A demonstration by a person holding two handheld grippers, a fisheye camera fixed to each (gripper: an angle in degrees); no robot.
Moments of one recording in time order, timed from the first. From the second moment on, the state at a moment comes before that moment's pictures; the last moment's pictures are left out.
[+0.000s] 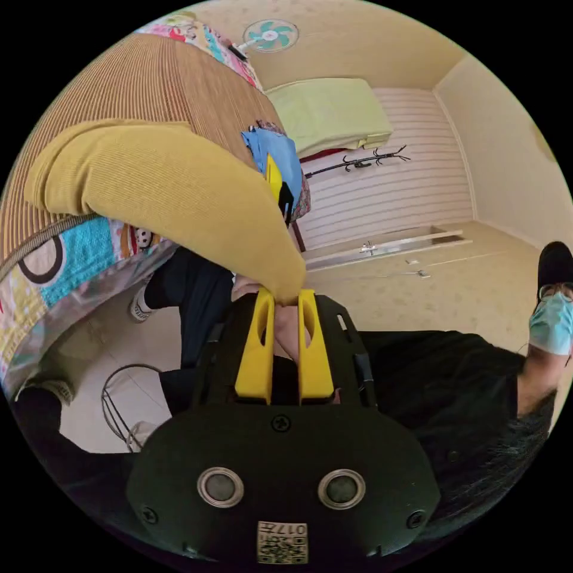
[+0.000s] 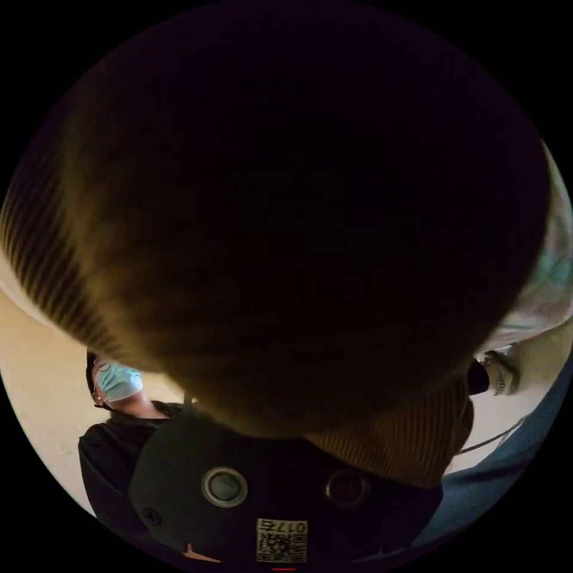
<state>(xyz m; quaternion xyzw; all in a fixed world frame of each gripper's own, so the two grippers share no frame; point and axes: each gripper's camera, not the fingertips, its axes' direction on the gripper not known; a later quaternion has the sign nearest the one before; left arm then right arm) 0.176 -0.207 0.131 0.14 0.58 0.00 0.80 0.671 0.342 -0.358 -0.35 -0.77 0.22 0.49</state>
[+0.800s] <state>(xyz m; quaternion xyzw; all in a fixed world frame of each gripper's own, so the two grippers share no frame) 0.007 -0.077 0.151 0.30 0.43 -0.25 0.81 0.943 0.239 -0.311 -0.26 -0.38 0.32 0.83</state>
